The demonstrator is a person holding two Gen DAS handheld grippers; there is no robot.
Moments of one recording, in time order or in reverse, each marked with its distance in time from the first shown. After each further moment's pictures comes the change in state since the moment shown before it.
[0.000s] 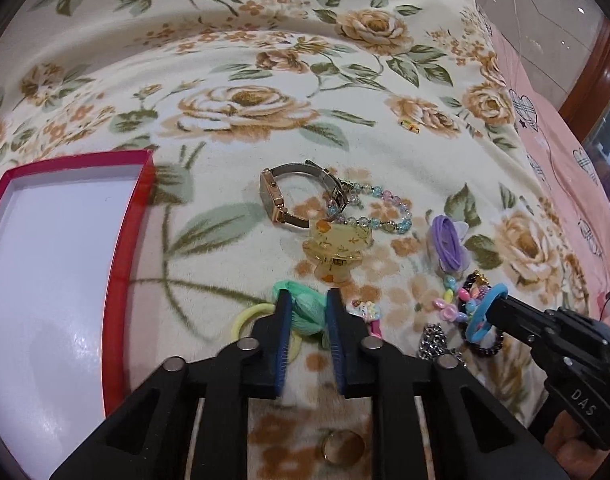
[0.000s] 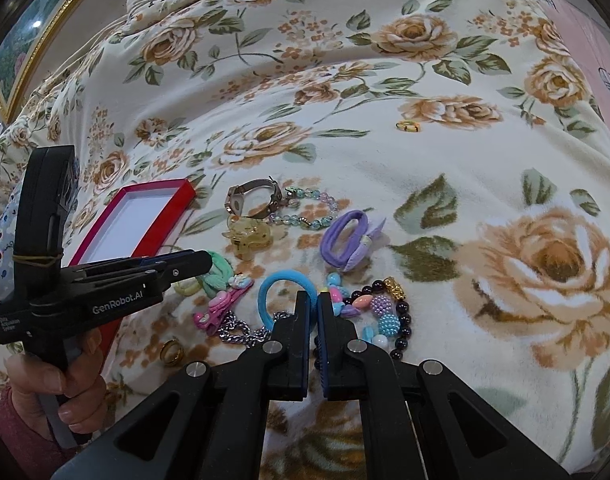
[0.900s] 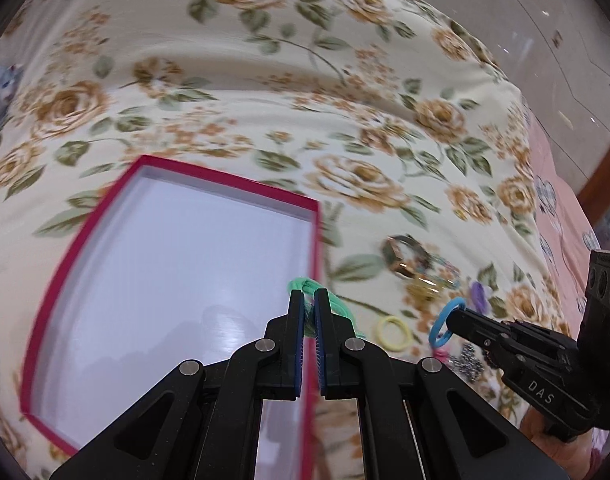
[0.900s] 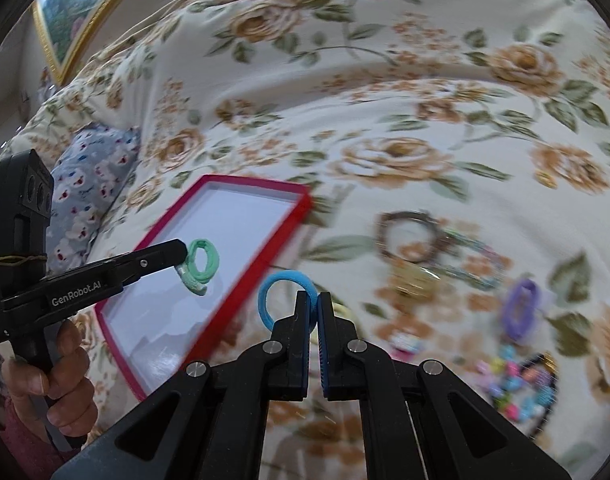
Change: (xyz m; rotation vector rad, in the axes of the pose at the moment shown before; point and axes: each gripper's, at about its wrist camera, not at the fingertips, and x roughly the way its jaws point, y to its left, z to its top) left arm -0.118 0.107 -0.041 -0.220 -0.181 0.046; right arm 0.035 0.118 0.032 -0.172 0.022 0.193
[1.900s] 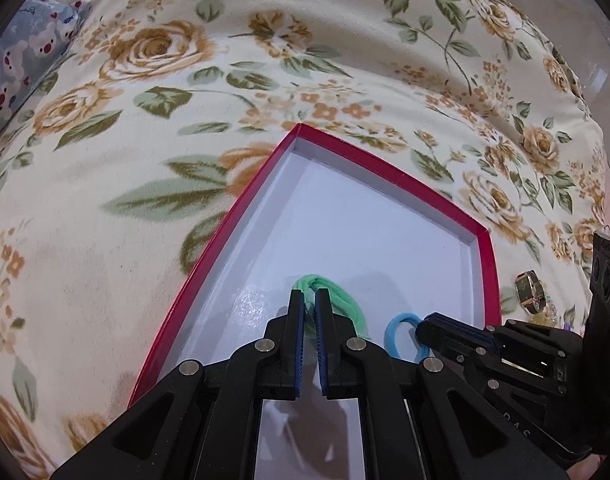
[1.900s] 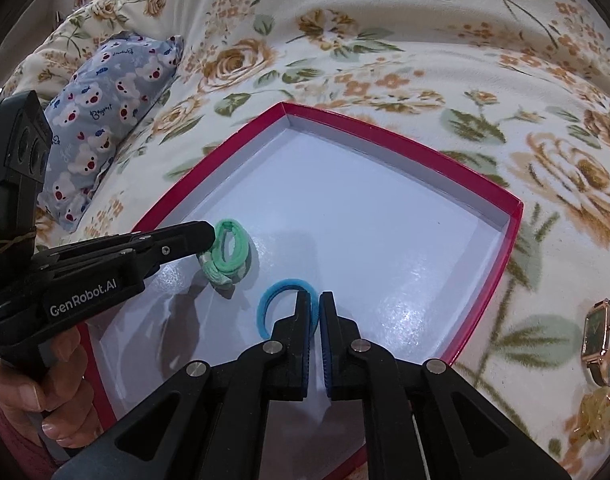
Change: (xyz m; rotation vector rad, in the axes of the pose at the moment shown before) left arm 0.055 0.100 0.026 -0.169 0.067 0.165; right arm 0.142 0.088 0.034 -0.191 0.225 0.107
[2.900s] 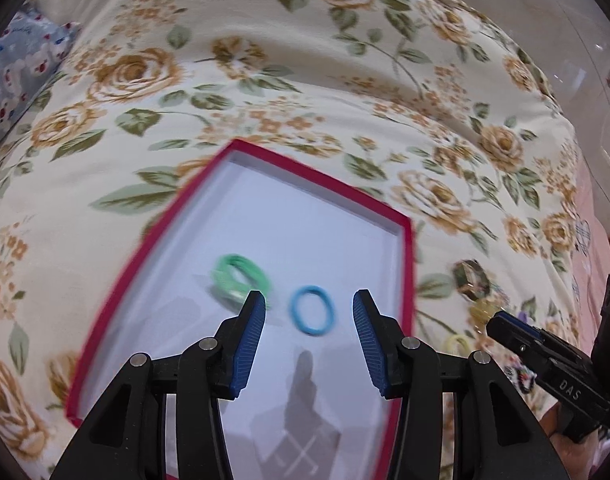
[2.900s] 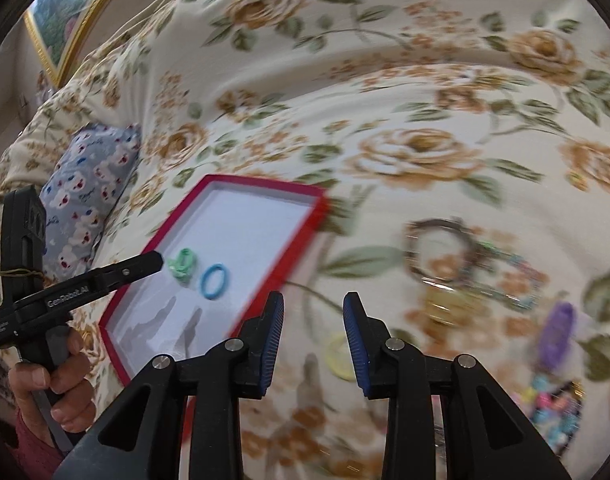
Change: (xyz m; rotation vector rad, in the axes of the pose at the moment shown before) left arm -0.063 -0.048 -0.032 0.044 -0.042 -0.067; right arm -0.122 -0.076 -0.061 0.244 -0.187 -0.085
